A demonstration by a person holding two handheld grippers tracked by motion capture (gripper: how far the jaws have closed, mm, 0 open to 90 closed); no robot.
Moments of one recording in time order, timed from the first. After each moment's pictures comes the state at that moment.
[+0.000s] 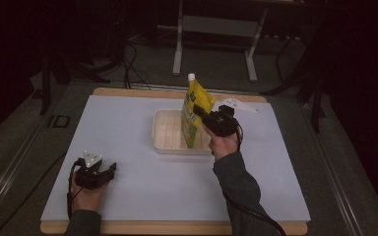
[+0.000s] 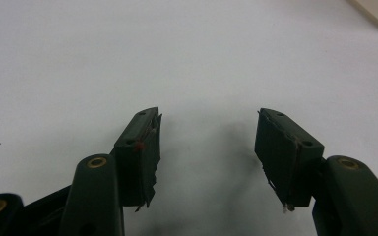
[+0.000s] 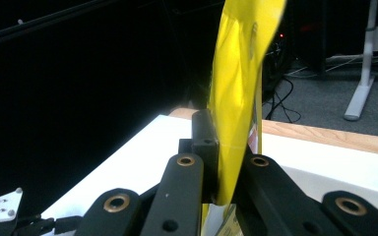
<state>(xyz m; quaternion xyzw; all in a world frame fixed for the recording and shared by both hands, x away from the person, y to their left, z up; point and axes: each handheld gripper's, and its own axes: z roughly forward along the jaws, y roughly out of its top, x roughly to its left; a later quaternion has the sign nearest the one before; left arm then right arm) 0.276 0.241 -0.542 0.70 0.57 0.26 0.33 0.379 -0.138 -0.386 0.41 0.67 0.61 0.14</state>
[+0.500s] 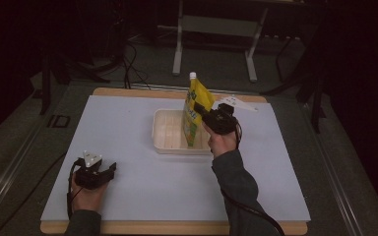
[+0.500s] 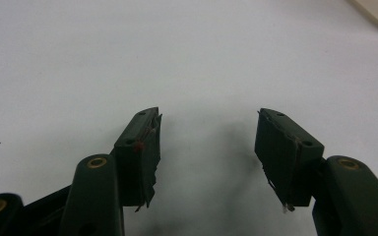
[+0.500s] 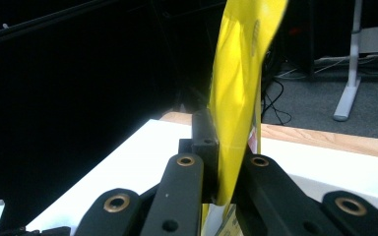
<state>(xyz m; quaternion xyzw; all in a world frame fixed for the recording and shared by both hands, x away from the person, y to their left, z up) 0.276 0.242 -0.542 0.70 0.58 0.26 0.33 0.386 -0.136 -0.388 0.42 0.66 0.60 0.15</state>
